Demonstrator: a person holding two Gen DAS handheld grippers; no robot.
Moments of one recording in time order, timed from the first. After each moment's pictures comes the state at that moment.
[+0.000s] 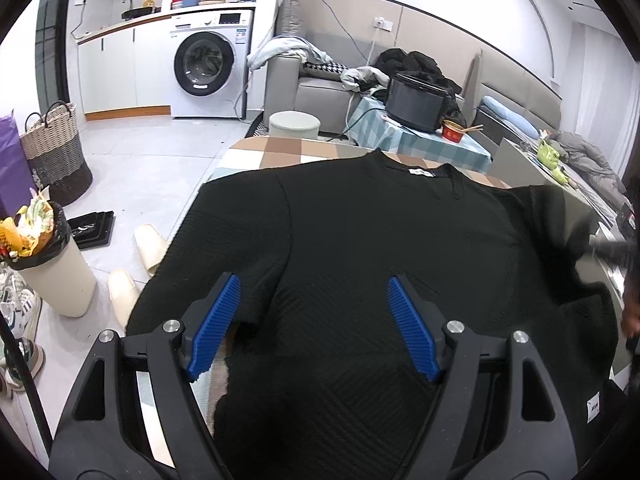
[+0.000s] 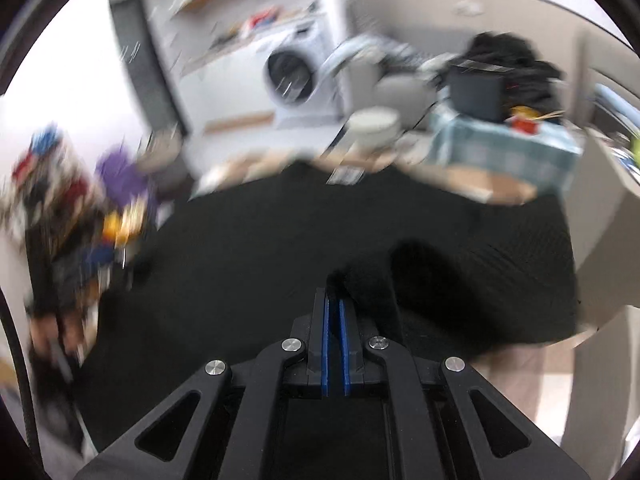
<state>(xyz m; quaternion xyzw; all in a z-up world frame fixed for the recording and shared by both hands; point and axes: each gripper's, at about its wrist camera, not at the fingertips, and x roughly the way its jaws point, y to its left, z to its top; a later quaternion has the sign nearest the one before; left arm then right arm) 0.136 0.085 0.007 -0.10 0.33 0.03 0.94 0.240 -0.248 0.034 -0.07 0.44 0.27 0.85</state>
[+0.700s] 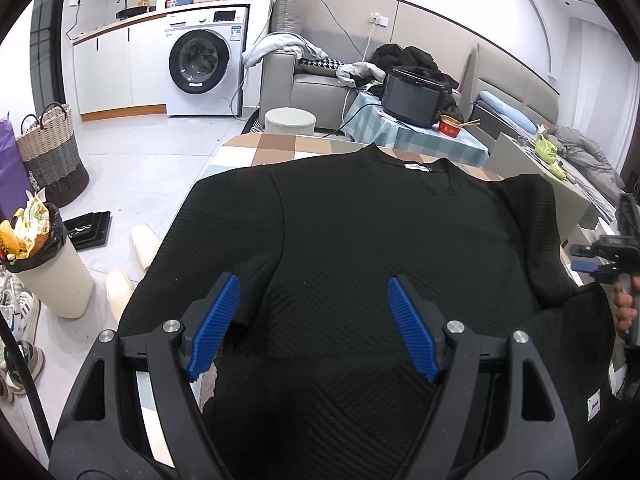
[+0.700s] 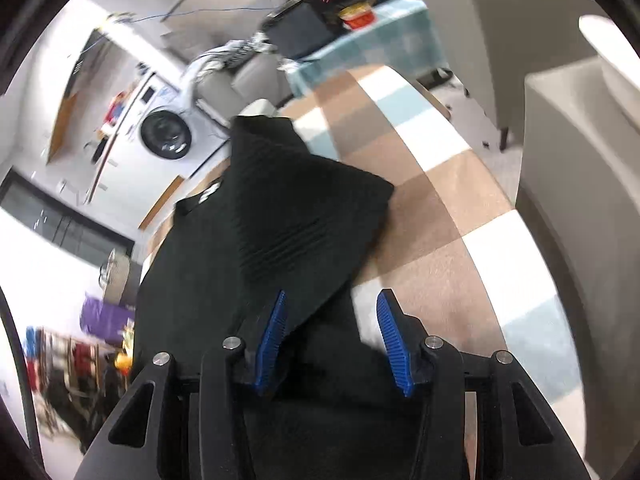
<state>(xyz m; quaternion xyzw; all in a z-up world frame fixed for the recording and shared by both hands) 0.143 0.079 0.004 -0.09 0.34 0.03 0.94 0.282 -0.369 -0.015 0.27 0.50 0.08 0.82</state>
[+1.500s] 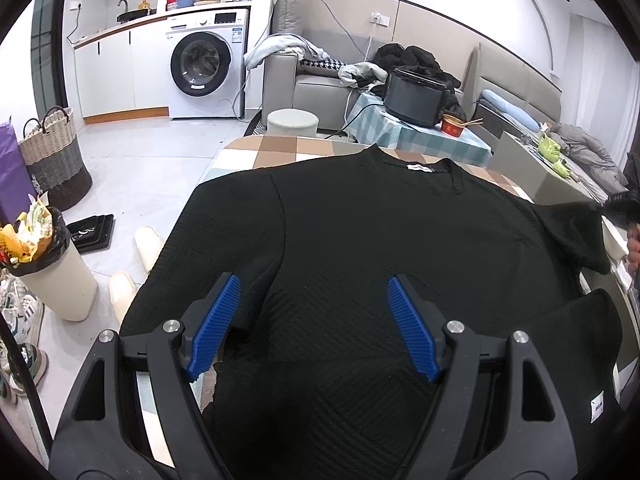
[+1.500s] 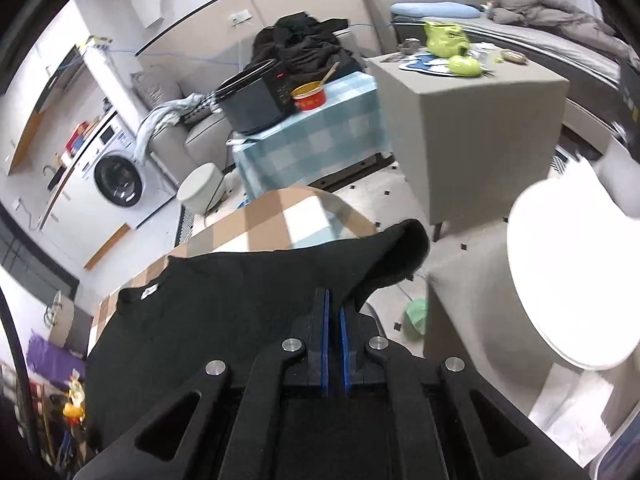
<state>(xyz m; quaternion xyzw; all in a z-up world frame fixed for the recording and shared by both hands) 0.145 0.078 0.004 -0.09 0.34 0.03 0.94 0.326 -0.440 0.060 0.18 0.42 -0.02 0.89</state>
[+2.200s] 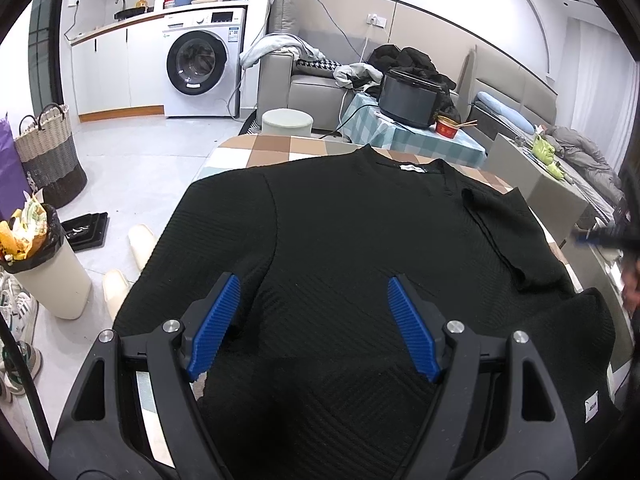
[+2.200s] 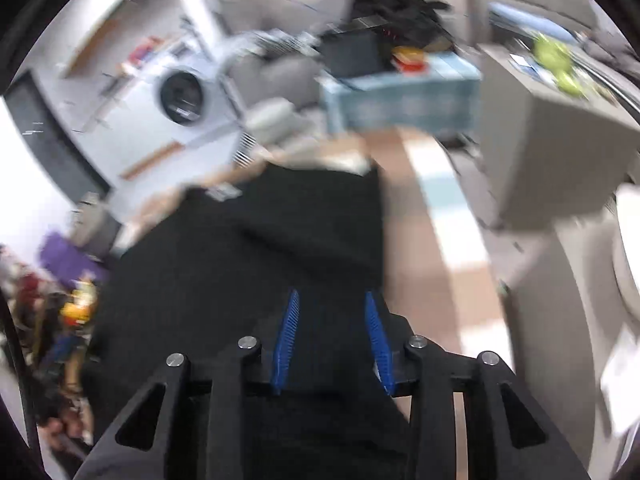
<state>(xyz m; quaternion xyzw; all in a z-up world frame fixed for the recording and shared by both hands) 0.142 0.073 0.005 -0.10 0.34 0.02 0.94 0.286 -0.337 0.026 0.09 0.50 0.07 0.86</state>
